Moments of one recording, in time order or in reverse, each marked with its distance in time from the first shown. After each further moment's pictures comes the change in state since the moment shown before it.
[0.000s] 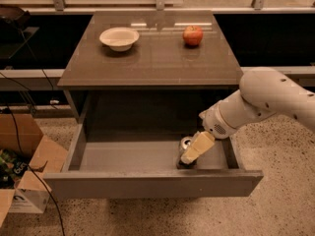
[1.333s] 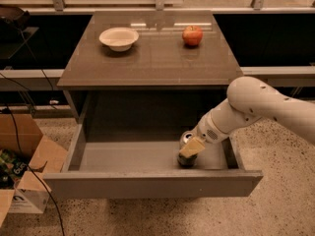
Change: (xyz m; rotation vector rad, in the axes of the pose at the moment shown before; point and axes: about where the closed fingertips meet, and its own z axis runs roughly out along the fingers) arm 0.027 -0.009 0.044 -0.053 0.064 0.074
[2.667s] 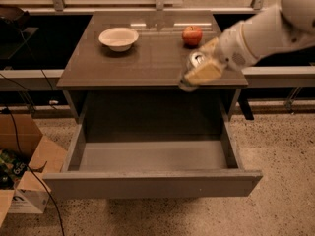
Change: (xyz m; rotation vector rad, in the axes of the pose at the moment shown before) arm -0.155 -0.002 -0.206 0.190 -0.285 -0.290
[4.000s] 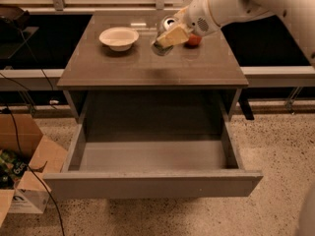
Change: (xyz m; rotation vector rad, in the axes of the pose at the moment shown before) arm -0.085 -0.089 0.050 0.049 -0.159 -0.020
